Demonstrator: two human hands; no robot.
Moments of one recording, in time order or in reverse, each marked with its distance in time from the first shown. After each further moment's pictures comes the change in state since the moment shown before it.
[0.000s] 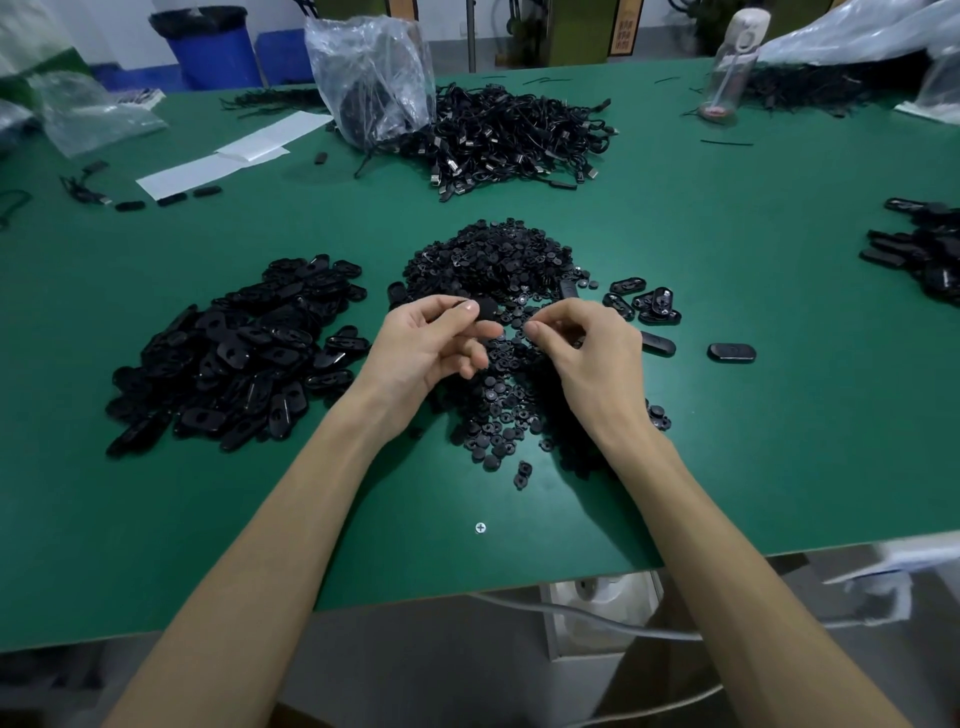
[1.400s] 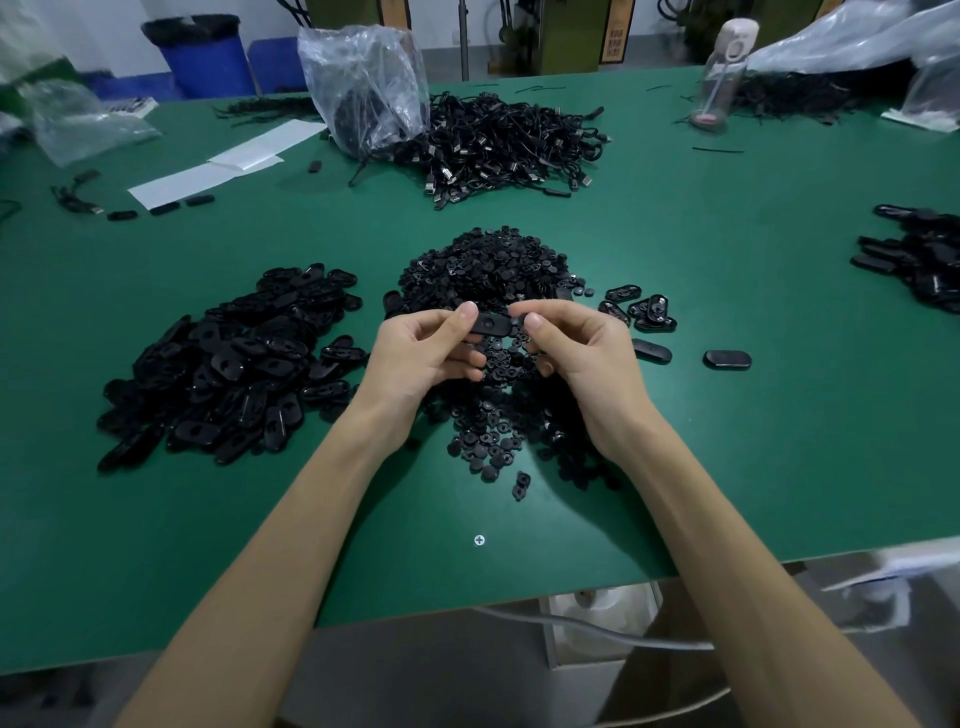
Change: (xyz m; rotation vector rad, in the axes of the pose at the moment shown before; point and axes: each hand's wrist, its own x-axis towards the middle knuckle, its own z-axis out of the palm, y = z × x) left_hand 0.002 -0.007 0.002 0.112 0.114 0.060; right_hand 0.004 0.009 0.000 0.672 -0.195 0.159
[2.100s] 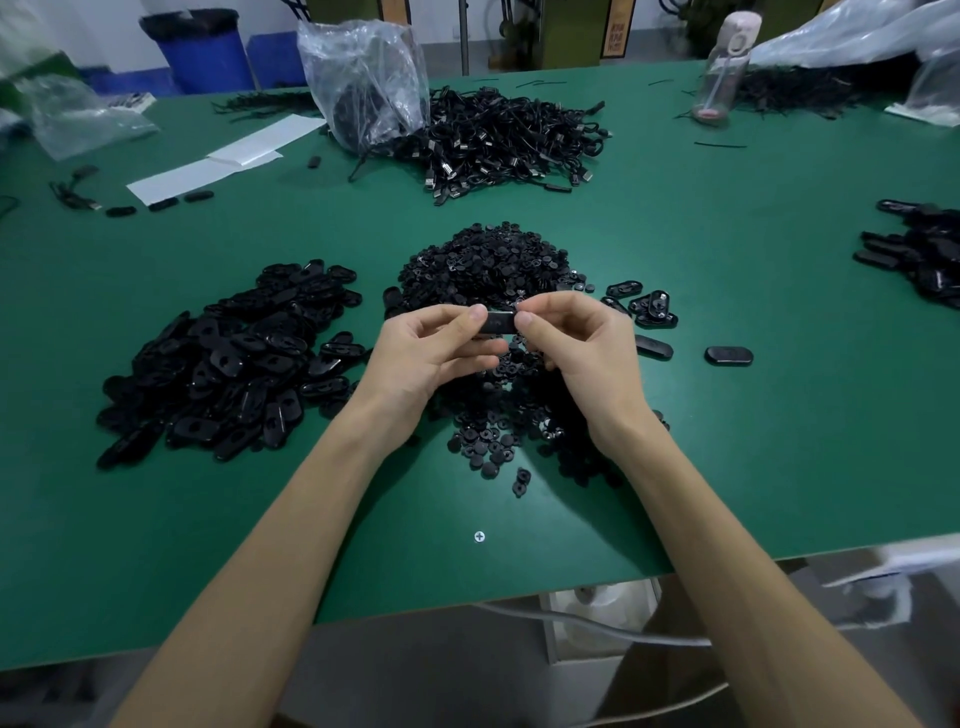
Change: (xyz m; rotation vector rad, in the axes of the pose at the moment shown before) left_hand -0.004 0.003 0.000 -0.143 -0.115 -0.017; right_hand -0.002 -0.003 0.004 -0.050 0.065 -0.094
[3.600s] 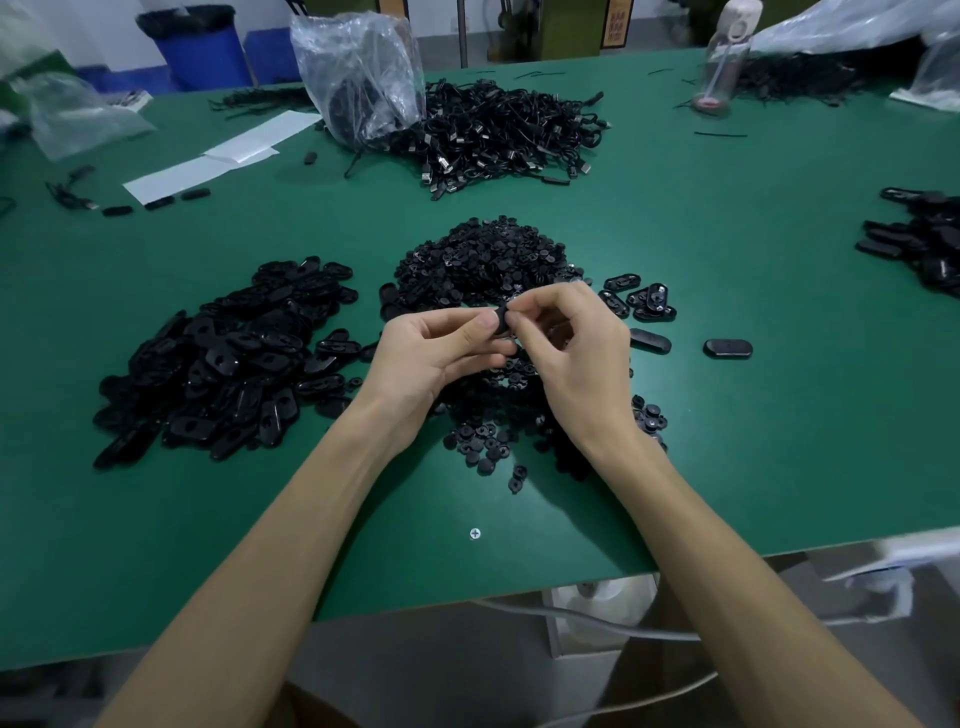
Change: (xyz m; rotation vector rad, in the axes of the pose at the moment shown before) left_hand -0.002 -0.003 0.007 -0.040 -0.016 -0.022; right_hand -0.010 -0.010 0.012 -0.499 0.113 -0.318
